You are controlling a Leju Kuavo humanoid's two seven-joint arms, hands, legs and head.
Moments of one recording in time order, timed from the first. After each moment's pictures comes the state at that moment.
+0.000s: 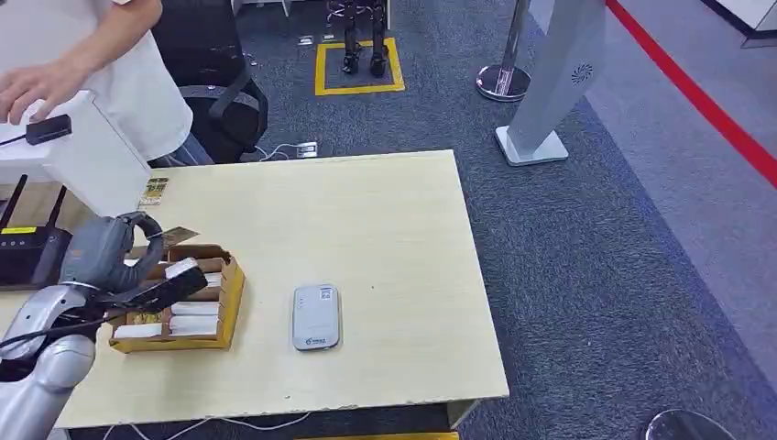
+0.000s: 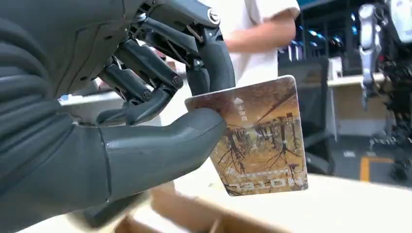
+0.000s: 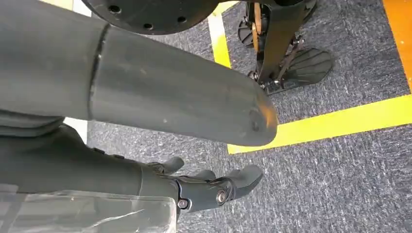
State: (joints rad) left arm -0.38 0.48 -0.30 -1.49 -0.76 -0.03 0.06; right arm -0.12 -0.05 1.32 -0.09 -1.57 -0.15 -0.18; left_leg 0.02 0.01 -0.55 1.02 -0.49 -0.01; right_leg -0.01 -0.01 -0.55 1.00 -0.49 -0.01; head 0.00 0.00
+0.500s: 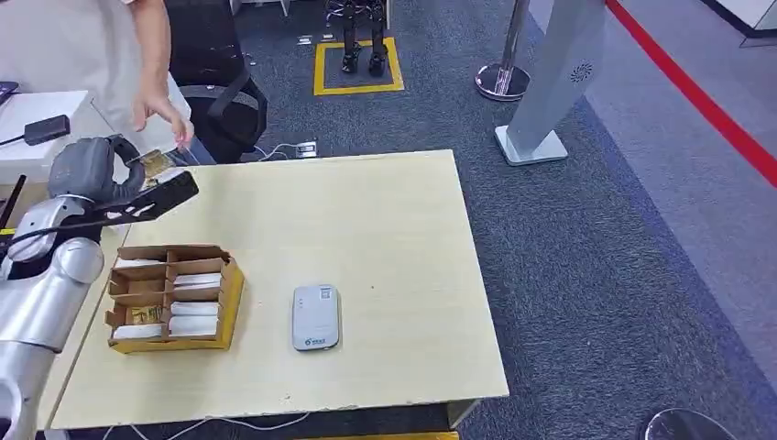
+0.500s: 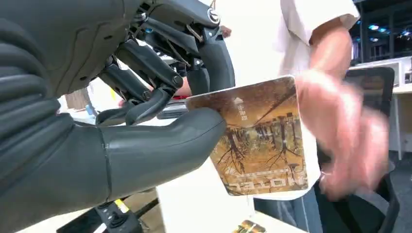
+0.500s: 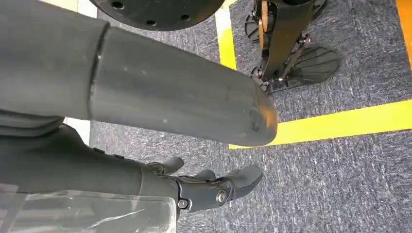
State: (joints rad) left arm -0.81 0.33 -0.32 -0.99 -0.86 -0.01 0.09; right arm -0.13 -0.05 1.39 -0.09 -1.56 -0.15 -0.16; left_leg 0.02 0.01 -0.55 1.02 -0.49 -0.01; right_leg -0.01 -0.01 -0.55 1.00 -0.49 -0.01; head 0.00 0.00
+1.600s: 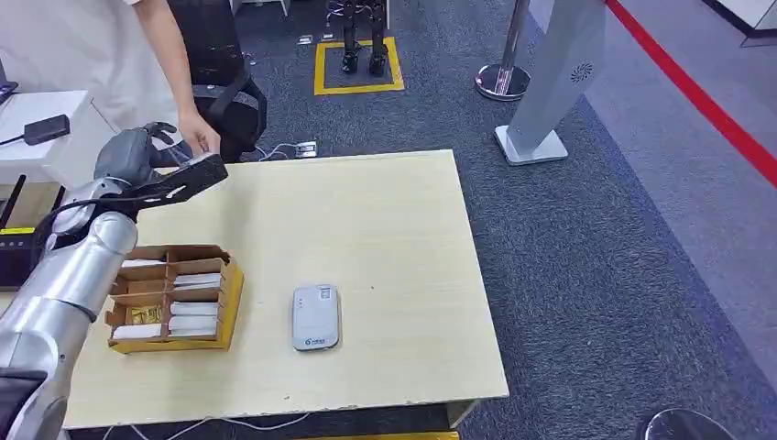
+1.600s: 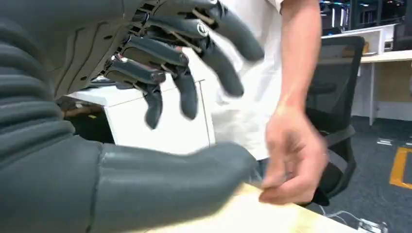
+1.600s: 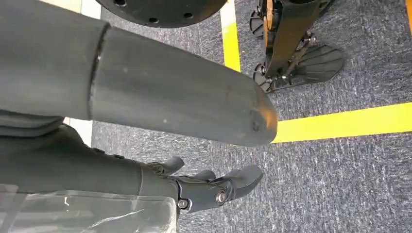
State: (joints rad) left arm -0.95 0.21 -0.35 -0.73 -0.77 -0.01 0.05; right arm -0.13 -0.05 1.43 -0.09 -1.57 -0.16 -0.15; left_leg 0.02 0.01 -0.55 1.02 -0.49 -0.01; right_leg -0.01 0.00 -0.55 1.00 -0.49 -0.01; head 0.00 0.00
